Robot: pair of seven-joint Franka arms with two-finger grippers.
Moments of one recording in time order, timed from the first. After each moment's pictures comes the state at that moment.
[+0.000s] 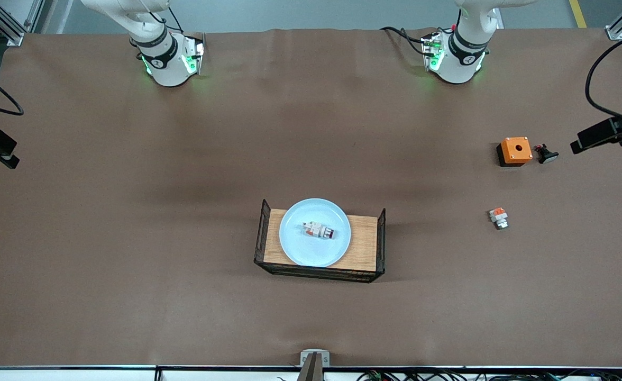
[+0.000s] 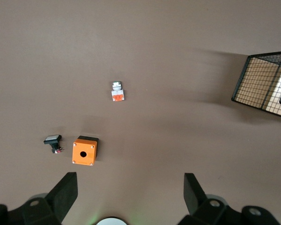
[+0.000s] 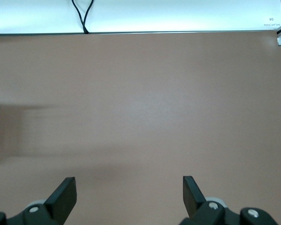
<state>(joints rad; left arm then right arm) 0.05 0.17 -0.05 -1.23 -0.05 1.34 -0.17 -0.02 0.03 -0.02 -1.48 -0.08 1.70 0.01</state>
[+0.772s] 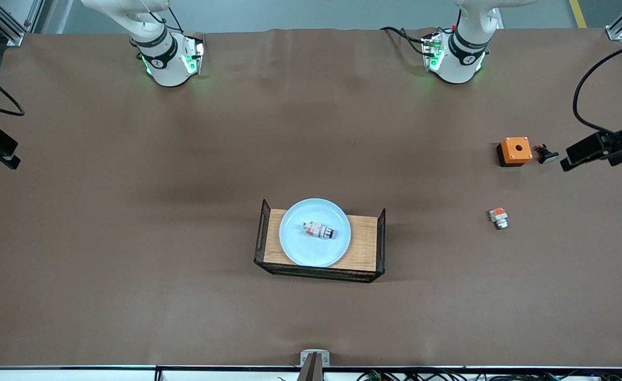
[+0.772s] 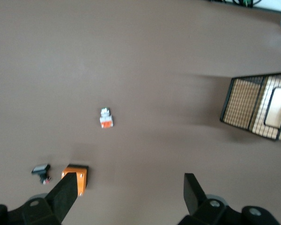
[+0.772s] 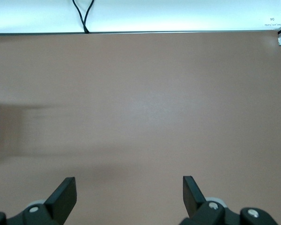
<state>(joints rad) 0.04 0.22 -0.08 -1.26 -0.05 1.52 -0.17 -0.02 0.03 -0.02 -1.48 -0.08 1.70 0.01</state>
